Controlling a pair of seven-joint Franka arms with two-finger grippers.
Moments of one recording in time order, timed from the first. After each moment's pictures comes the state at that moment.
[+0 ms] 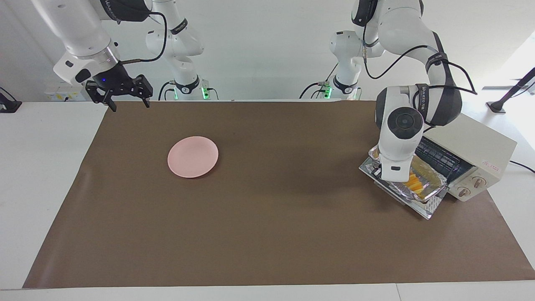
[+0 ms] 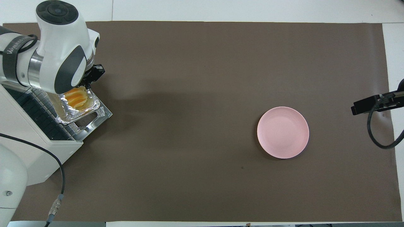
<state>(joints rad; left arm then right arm) -0.21 0.43 -0.08 -1.45 0.30 1.66 -0.77 -0.05 -0.05 0.03 -1.63 0.00 1.49 -0.15</state>
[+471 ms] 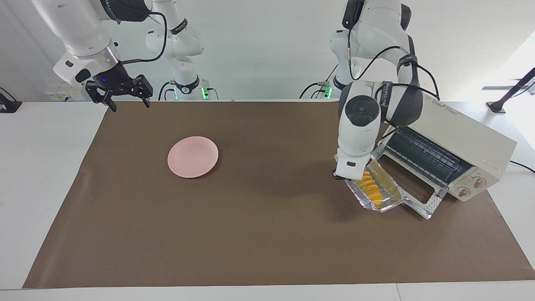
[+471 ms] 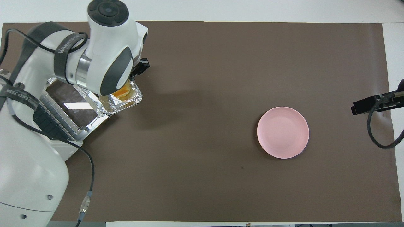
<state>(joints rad) -0.40 0.54 -0.08 -1.25 0.21 1.68 -0.77 -0.05 -0.05 0.03 -1.63 0.00 1.49 -0.15</state>
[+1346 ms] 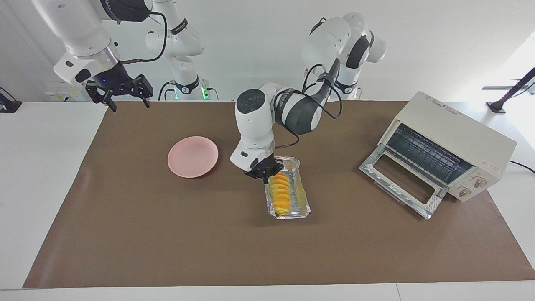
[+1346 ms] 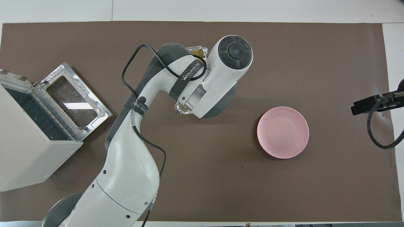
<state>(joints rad) -0.71 0.84 -0.07 -0.85 0.18 1.70 -0.77 -0.05 -0.05 0.03 -1.63 0.00 1.49 -0.15</state>
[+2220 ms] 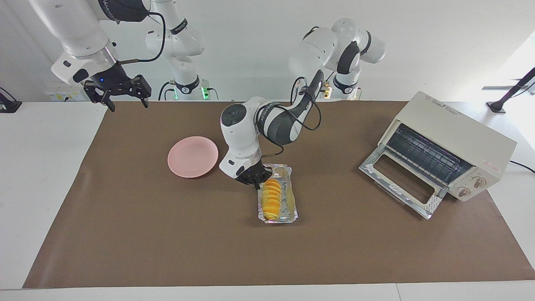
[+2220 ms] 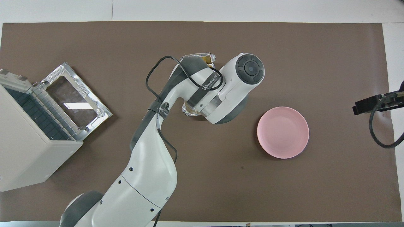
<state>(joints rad) -0.78 0.94 0.01 -0.83 0.18 1.75 -0.78 -0.05 -0.05 0.03 -1.63 0.00 1.49 -0.15</state>
